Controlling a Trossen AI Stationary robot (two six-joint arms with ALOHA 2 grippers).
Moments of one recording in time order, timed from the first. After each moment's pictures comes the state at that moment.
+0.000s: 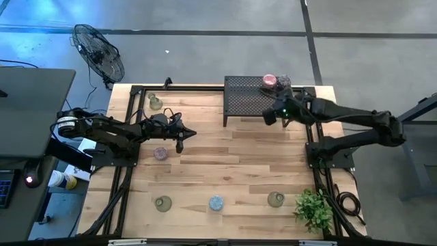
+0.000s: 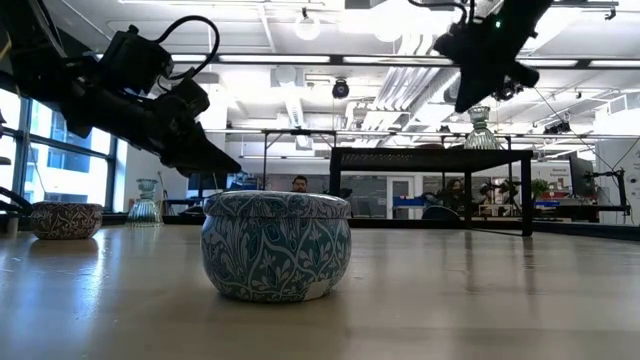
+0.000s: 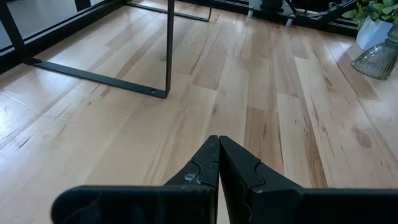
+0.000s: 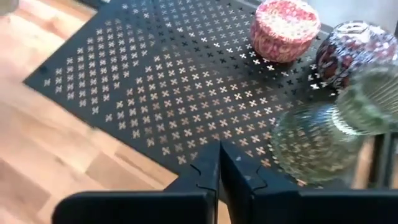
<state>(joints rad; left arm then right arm) 0.30 1.28 0.22 0.75 0.14 -0.08 -0.29 1.10 0.96 -0.79 0.52 0.65</state>
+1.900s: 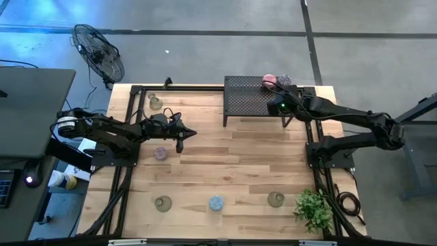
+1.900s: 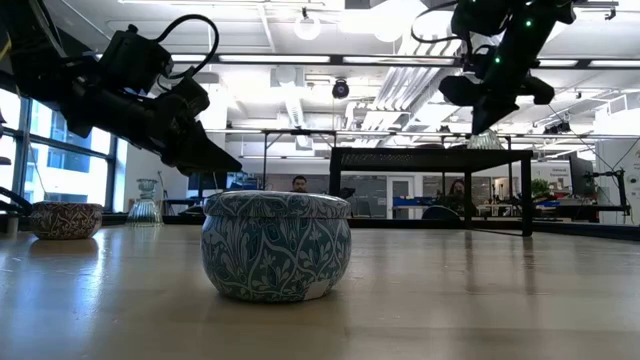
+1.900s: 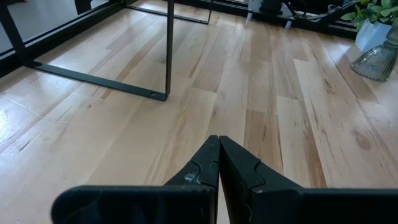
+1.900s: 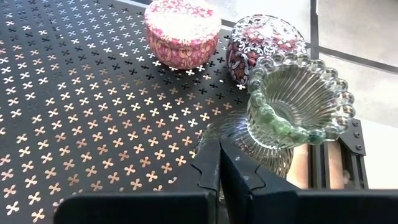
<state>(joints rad) 0.30 1.28 0.22 0.76 0.14 -0.08 -0.43 1.10 0.86 -0.74 0.67 0.66</state>
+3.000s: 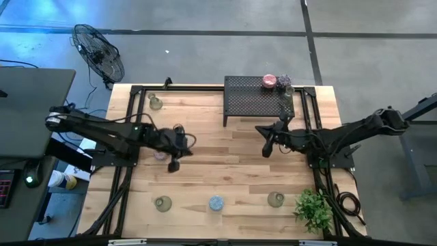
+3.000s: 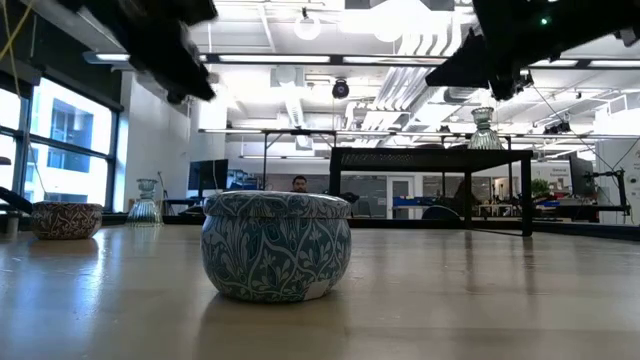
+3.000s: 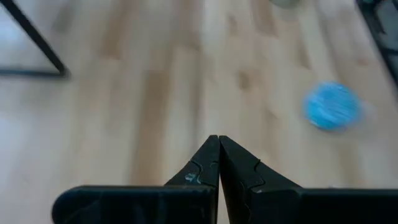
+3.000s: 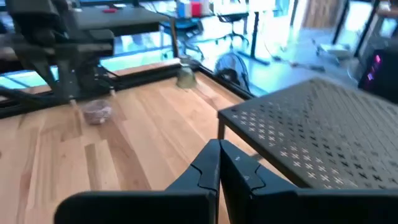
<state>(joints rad) -0.14 1.08 0.76 -0.36 -0.05 -0.18 0.17 0.96 0.44 0.29 0.66 0.20</state>
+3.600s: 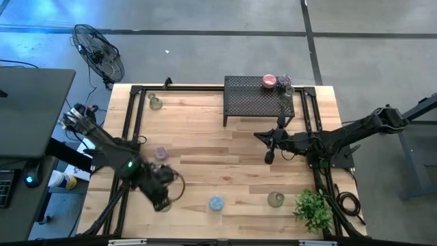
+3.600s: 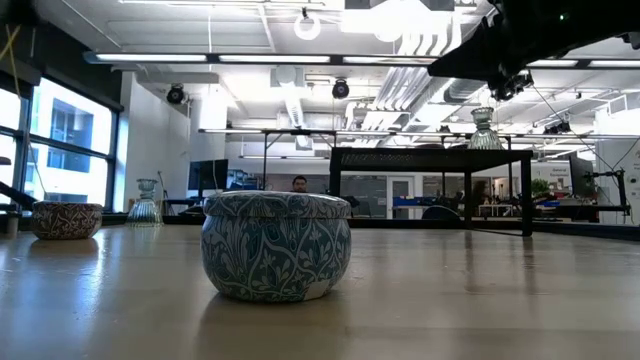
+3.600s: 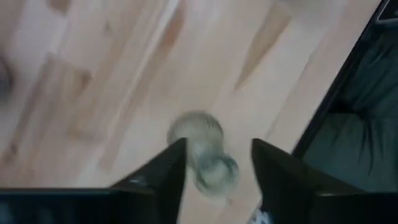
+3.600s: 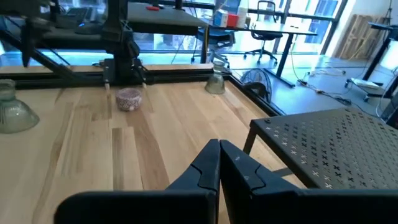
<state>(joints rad) -0.71 1.37 1.17 -1.02 -0.06 -1.24 0.23 0.96 0.41 0.36 0.59 0.02</state>
